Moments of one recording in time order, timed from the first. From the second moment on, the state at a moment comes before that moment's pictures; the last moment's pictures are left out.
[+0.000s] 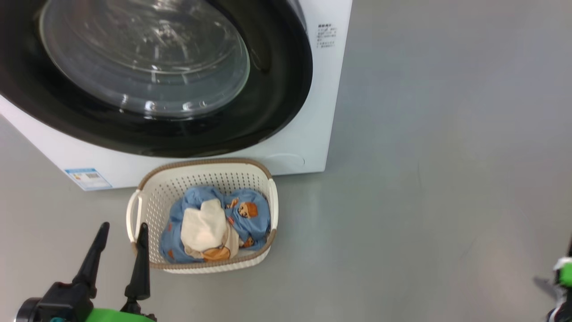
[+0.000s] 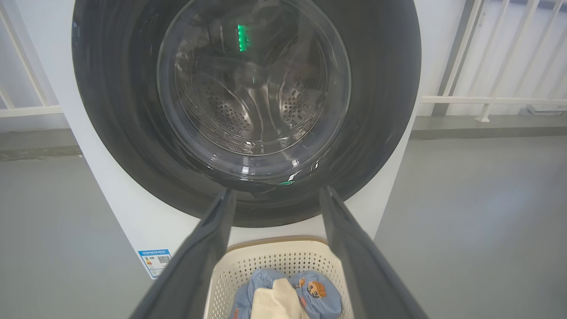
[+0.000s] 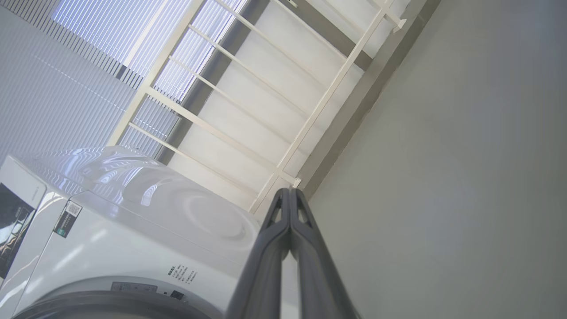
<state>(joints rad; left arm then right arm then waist) 0.00 0.05 0.05 0.03 -0.14 -0.13 -0.26 -0.11 -0.08 -0.33 0.16 1.08 0.13 -0.25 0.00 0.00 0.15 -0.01</state>
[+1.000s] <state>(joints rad) -0.12 0.05 -0.02 -0.03 -0.13 -0.13 -0.26 -0.69 -0.22 -0.35 0.31 1.67 0.13 0.40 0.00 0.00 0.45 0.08</state>
